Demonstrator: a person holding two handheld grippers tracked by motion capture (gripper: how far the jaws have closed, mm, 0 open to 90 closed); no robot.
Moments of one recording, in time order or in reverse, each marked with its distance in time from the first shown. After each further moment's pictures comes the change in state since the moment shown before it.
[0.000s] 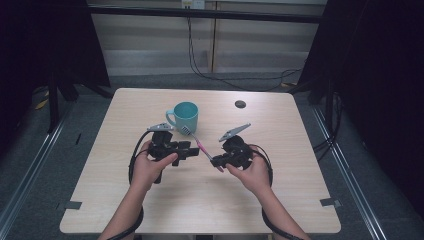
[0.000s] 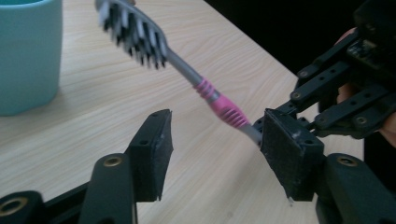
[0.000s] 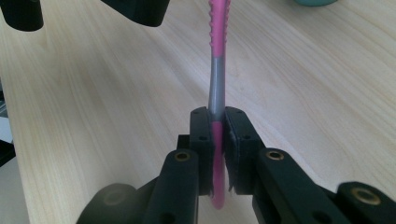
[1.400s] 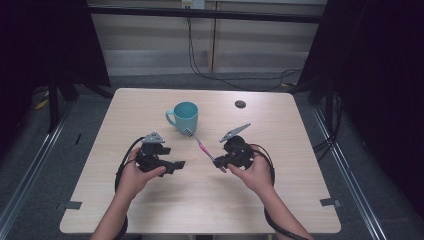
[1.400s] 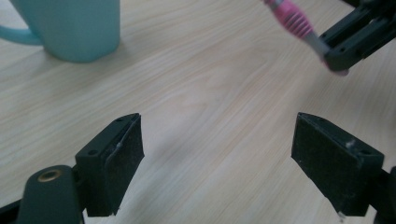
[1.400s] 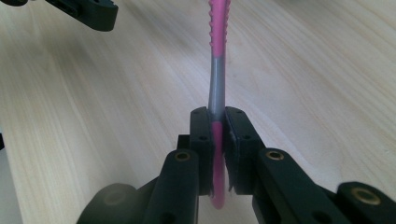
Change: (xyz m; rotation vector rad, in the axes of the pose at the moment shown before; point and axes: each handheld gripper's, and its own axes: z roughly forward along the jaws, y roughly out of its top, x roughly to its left) left arm 0.015 -0.027 -0.021 0.121 0.150 0.141; right arm -0.004 -0.002 -0.001 0.049 -0.018 0.005
